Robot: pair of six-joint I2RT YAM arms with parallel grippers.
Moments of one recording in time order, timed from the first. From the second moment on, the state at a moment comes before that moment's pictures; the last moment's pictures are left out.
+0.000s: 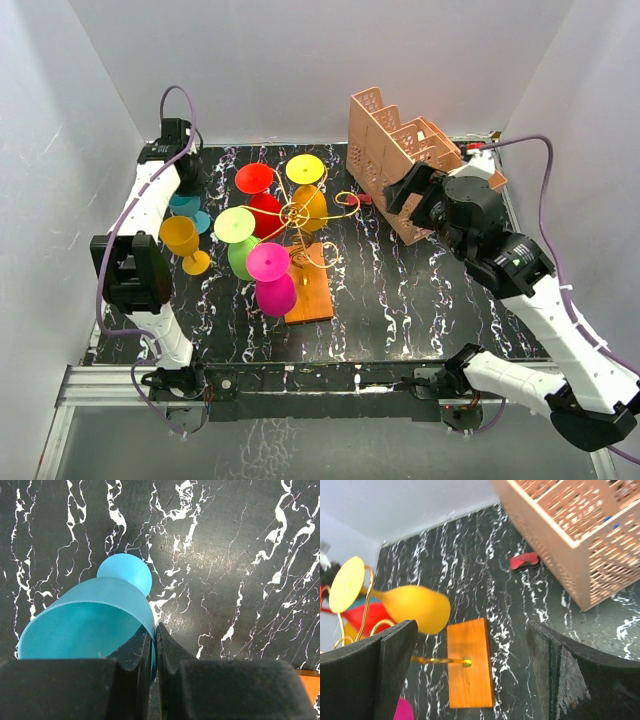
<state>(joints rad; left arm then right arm) -0.01 1.81 1.67 -0.84 -0.14 -0.23 0.61 0.97 1.29 -0.65 0.34 0.64</state>
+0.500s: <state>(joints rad) -0.01 1.85 1.67 -0.86 -0.14 -0.20 0.61 1.06 1.44 -0.70 0.41 0.57</state>
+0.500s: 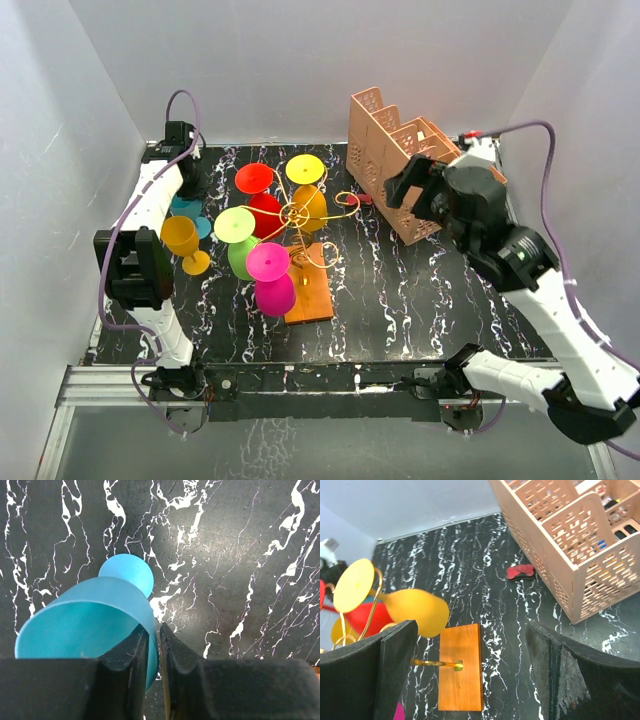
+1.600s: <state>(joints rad) -0.02 1.03 1.40 -0.84 0.03 -0.18 0.61 1.06 1.38 -0.55 -0.07 0.43</state>
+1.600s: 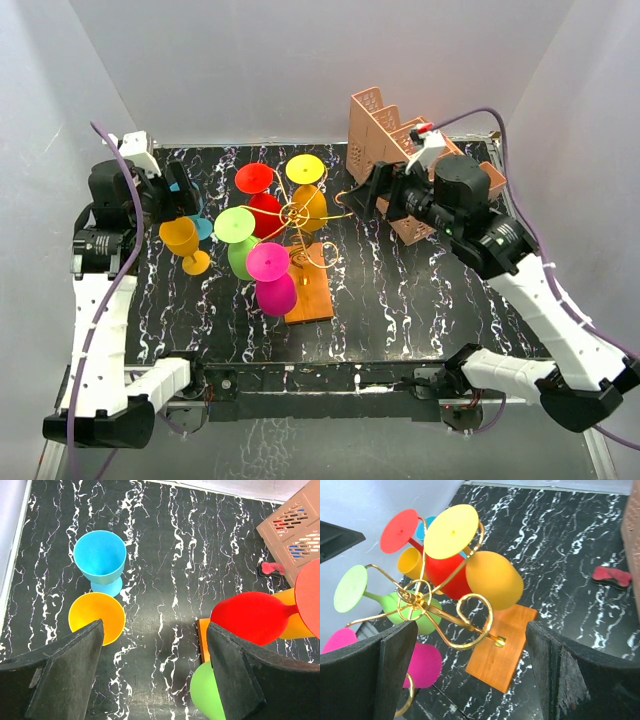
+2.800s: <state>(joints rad) -0.28 0.81 1.50 -0.87 -0.22 -0.16 0.61 1.58 1.83 -0.55 -0.23 0.28</state>
